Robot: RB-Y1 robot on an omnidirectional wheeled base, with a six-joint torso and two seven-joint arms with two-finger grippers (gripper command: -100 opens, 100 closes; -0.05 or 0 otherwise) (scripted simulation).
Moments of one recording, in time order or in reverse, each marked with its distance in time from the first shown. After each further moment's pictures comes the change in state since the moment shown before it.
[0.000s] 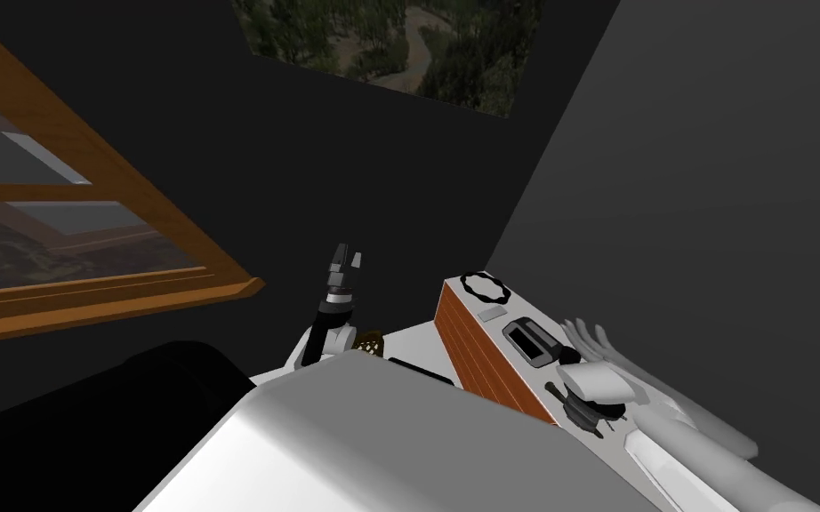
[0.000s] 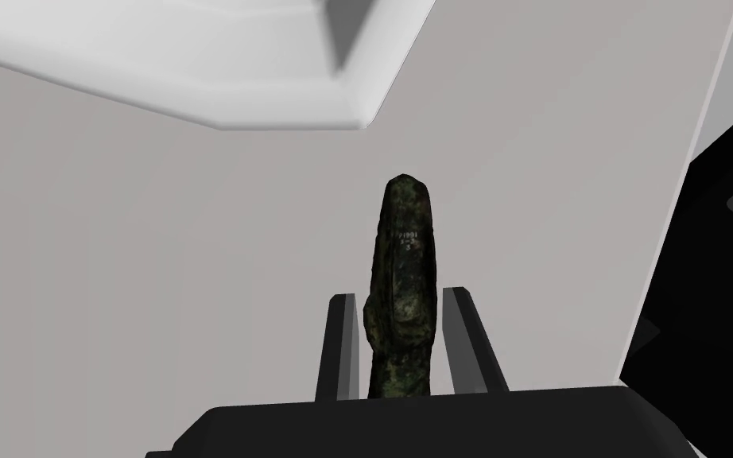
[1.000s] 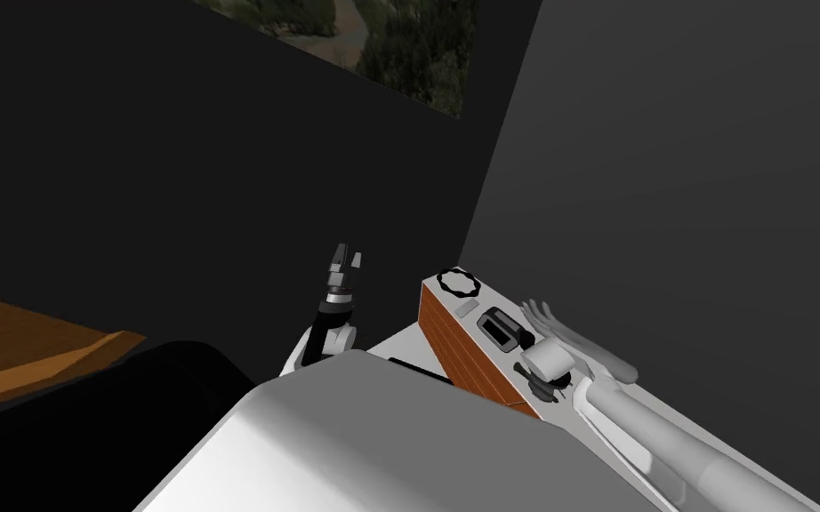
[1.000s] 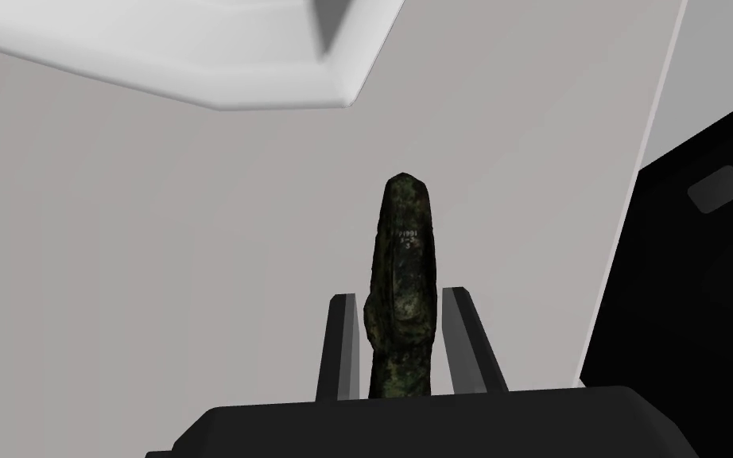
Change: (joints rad) left arm 0.000 0.000 0.000 0.000 0.000 0.000 0.000; right arm -0.051 0.051 0.077 -0.281 0.132 0.184 -0.086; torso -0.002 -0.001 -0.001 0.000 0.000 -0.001
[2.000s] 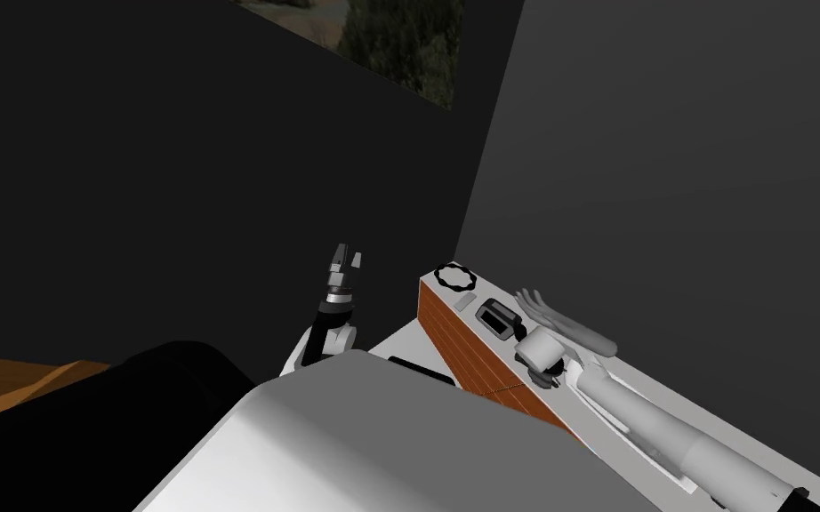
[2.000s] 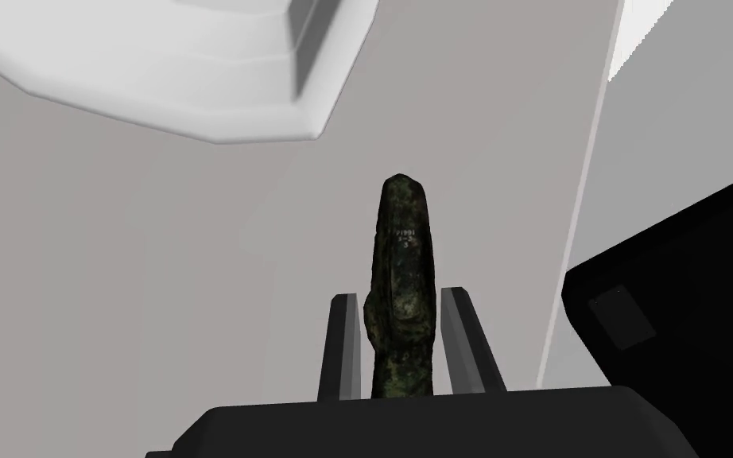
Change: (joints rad) left arm -0.001 0.000 0.000 0.000 0.000 0.000 0.000; right arm -0.057 0.000 0.022 -0.054 0.111 0.091 -0.048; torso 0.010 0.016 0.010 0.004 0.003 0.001
